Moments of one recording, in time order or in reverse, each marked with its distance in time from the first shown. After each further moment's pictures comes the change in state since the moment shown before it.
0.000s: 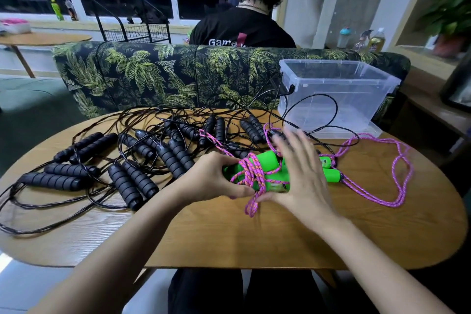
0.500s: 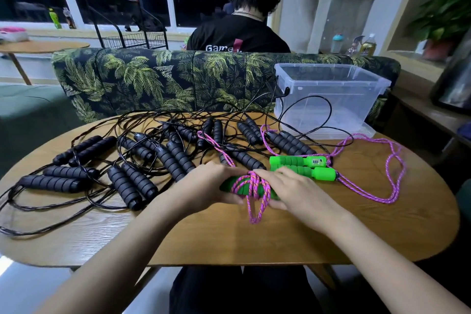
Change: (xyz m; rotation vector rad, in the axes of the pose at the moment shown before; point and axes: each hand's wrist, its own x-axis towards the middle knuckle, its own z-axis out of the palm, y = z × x) left_hand -0.005 -0.018 0.009 0.422 -0.068 0.212; right_hand -0.010 -0.001 -0.011 -0.117 -0.331 -0.248
